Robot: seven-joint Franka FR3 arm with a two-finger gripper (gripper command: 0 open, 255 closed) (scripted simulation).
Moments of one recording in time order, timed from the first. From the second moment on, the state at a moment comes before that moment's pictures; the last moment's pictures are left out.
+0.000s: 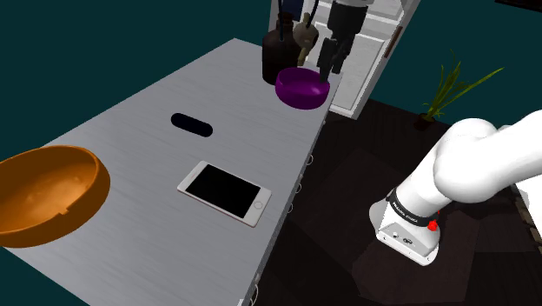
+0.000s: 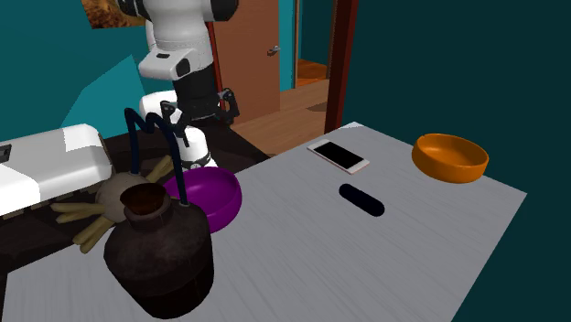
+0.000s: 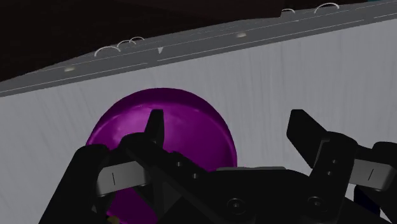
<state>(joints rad) 0.07 -0.56 0.06 -2.32 0.08 1.69 -0.03</state>
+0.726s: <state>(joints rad) 0.15 -0.25 0.17 -2.16 0.15 1.89 0.02</state>
